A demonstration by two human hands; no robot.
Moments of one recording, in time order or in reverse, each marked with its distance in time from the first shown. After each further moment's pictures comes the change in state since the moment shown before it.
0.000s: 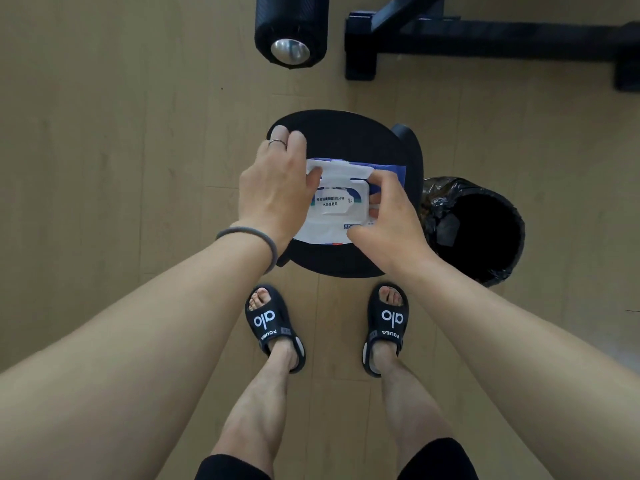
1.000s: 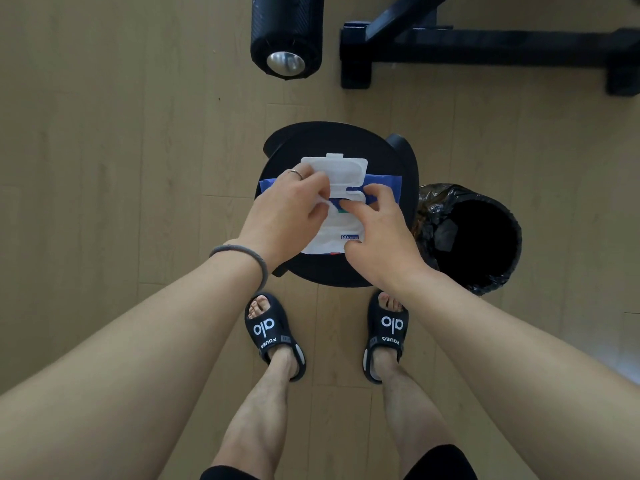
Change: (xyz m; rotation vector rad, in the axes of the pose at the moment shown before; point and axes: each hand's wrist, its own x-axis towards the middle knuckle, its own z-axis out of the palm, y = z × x) left_hand -0.006 -0.006 0.007 -0.181 -0.139 0.290; right_hand -0.002 -0.002 0.000 -0.348 -0.077 -0.080
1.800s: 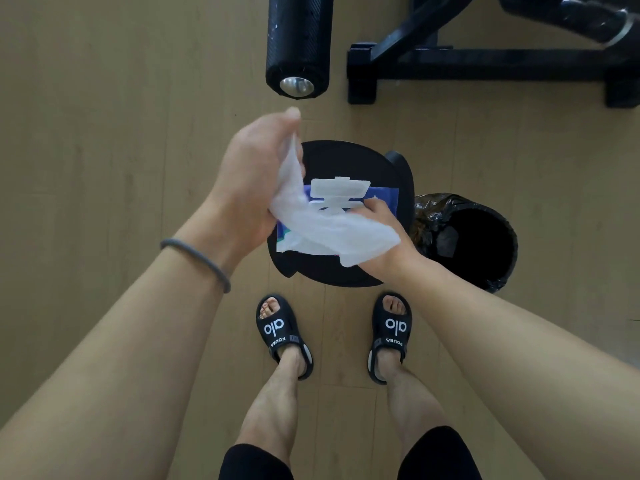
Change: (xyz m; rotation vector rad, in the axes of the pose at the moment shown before) left_hand 0.002 0.062 -0.114 -1.242 0.149 -0.559; right_hand 0.001 -0.019 -0.023 0.053 -0.204 0.080
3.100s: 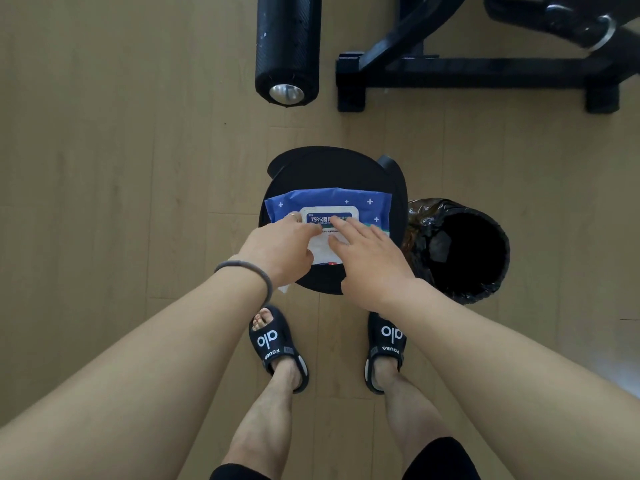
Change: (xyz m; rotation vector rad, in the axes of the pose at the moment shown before) left_hand 0.022 -0.103 -0.016 1.567 -0.349 0.135; right_hand -0.018 -0.005 0.014 -0.644 -0.075 -0.200
